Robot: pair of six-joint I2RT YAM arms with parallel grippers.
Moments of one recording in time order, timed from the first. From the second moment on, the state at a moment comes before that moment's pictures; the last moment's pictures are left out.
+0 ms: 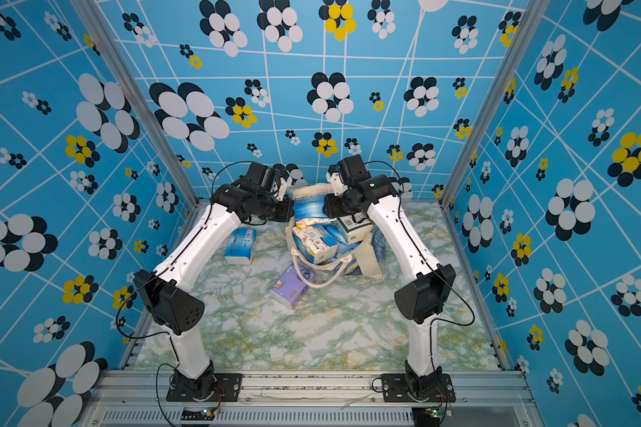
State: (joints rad) left arm -0.46 1.88 2.06 -1.01 0.18 -0.23; right arm 0.46 2.02 2.31 -1.17 -0.17 0.13
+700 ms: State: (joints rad) left arm -0.45 1.89 2.14 -1.08 0.17 -0.22; right arm 0.42 2.20 2.53 -1.42 0.02 0.06
